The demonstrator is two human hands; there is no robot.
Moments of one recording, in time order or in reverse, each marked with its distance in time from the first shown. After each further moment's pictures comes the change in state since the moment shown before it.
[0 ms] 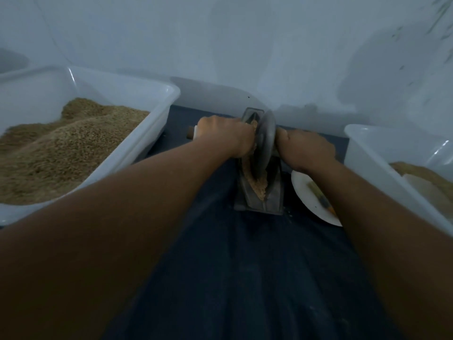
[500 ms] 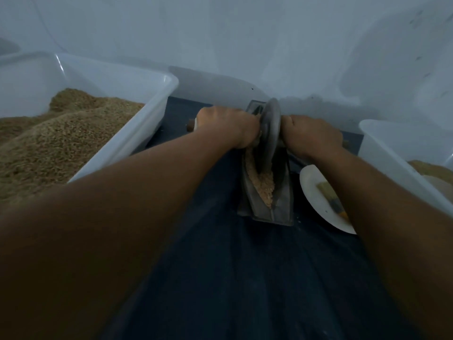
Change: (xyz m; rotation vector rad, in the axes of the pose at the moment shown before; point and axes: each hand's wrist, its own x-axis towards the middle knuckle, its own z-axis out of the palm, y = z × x) left_hand 0.022 -0.006 0.004 -0.057 -0.052 -0.027; right_hand 0.033 0.002 0.005 0.006 -0.015 0.096
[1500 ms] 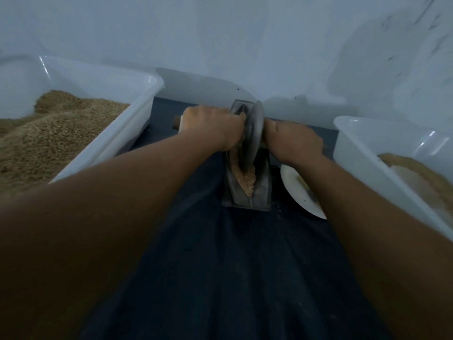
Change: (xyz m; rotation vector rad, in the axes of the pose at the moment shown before) left_hand -0.011 0.007 0.006 0.084 0.193 0.029; right_hand -0.027 0.001 -0.001 0.137 0.002 0.047
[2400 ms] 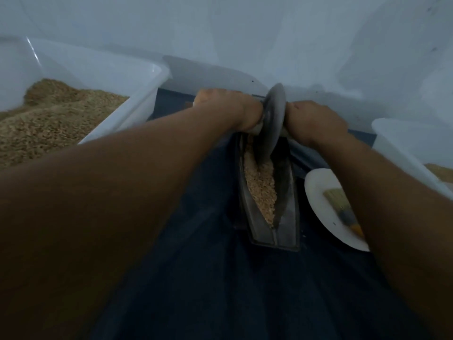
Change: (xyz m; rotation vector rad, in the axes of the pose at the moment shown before) left_hand 0.054 -0.009 -0.005 -0.104 -0.253 -0.098; right_hand 0.074 0.009 0.009 -0.171 -0.094 -0.134
